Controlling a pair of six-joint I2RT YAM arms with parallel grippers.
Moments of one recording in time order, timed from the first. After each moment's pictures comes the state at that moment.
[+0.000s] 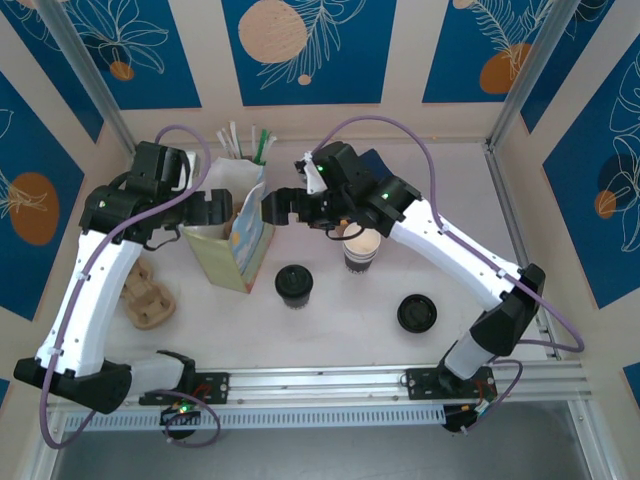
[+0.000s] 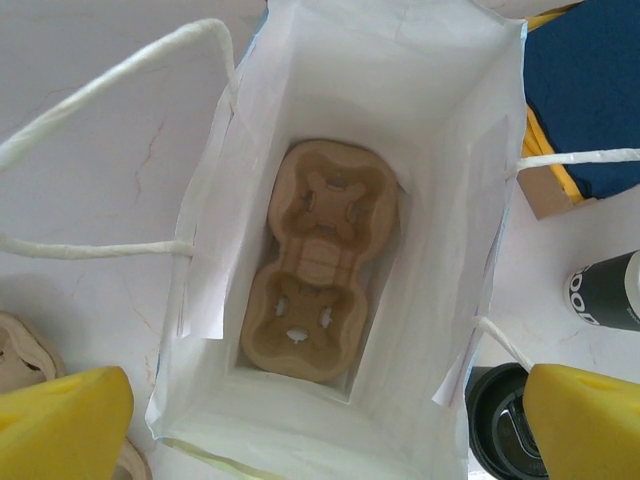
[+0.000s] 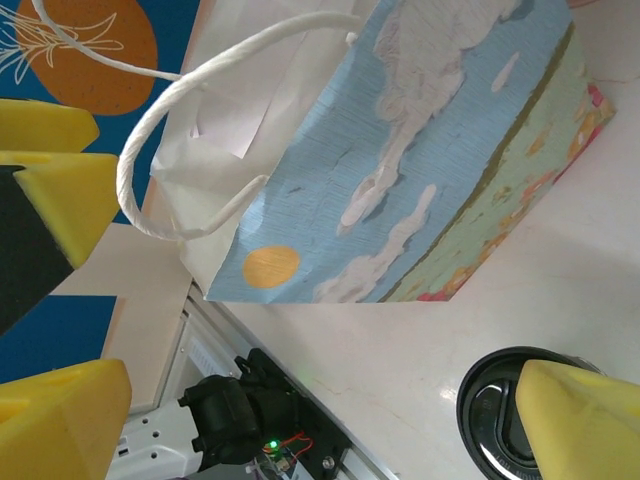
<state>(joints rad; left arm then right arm) -0.33 1.25 1.67 -1.30 -0.08 -0.28 0.83 1.60 1.71 -0.78 -0.32 0.73</state>
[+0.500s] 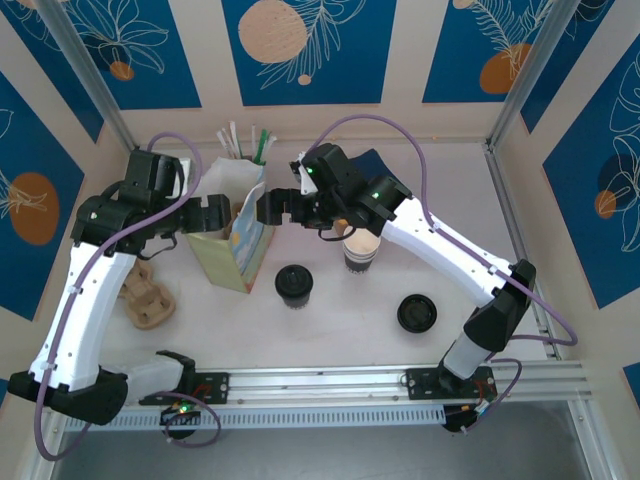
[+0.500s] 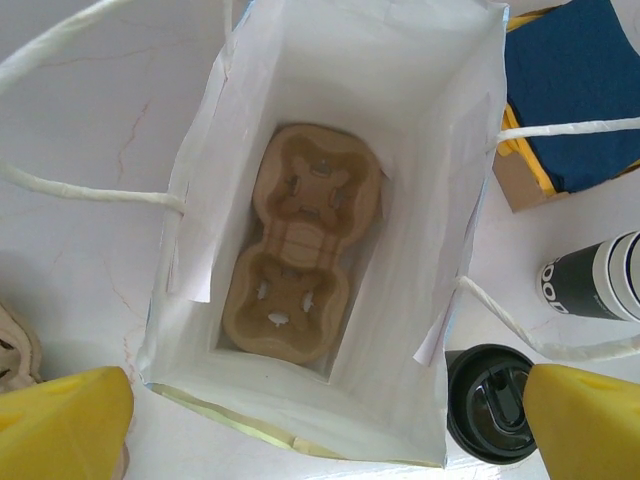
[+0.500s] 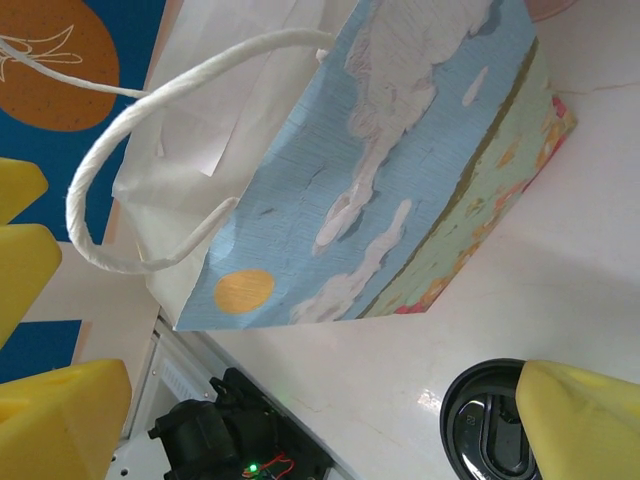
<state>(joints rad) -0.33 1.19 1.63 -1.31 -0.04 -0.33 0.86 1.63 1.75 -0.82 -0.23 0.74</state>
